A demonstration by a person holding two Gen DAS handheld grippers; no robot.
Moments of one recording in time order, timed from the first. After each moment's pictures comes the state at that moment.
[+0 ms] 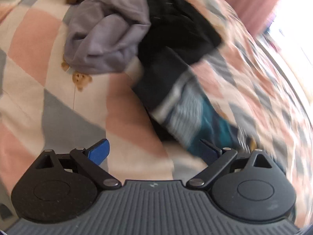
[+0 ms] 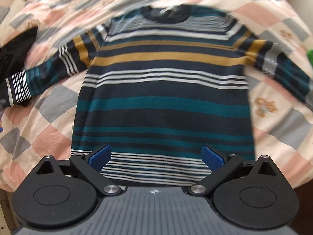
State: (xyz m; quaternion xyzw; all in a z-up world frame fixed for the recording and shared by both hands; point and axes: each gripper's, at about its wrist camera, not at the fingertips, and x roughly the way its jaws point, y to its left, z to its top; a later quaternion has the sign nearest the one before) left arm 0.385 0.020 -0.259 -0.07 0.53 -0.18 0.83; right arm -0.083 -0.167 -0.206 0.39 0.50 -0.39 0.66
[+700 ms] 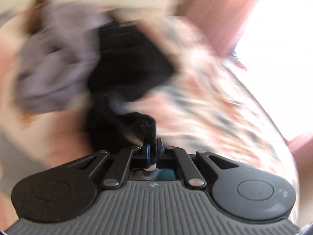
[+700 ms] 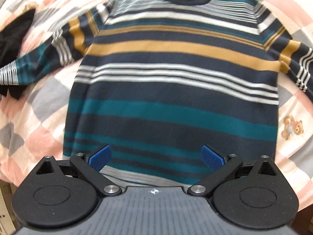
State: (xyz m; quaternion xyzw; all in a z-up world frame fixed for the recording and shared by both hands) left arm 0.347 -0.060 -0.197 -0.10 0.43 -0.33 0.84; right arm -0.080 -0.238 -0.262 0.41 0.53 -0.35 0.66
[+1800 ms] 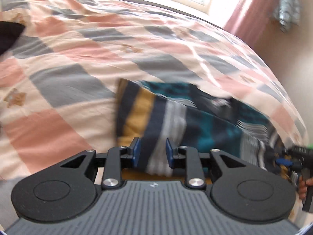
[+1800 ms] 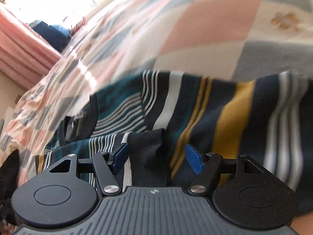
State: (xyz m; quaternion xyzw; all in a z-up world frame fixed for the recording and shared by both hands) left arm 0.202 -0.247 -0.305 0.13 0.43 -0.53 0.72; right arm -0.245 -0.466 -0.367 0.49 0.24 -0.45 0.71
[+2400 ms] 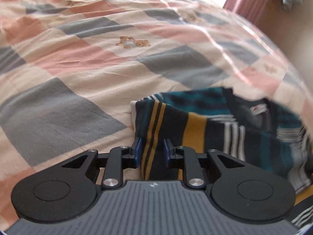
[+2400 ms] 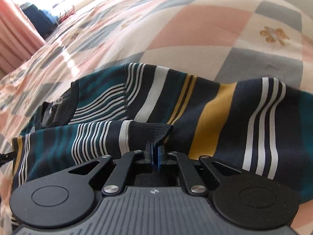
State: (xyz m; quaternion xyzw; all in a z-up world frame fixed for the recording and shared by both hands) left arm 0.253 -0.356 -0.372 0.23 0.41 -0.55 0.69; right arm -0.233 -0.452 -0.362 0.43 0.30 -0.51 0.68
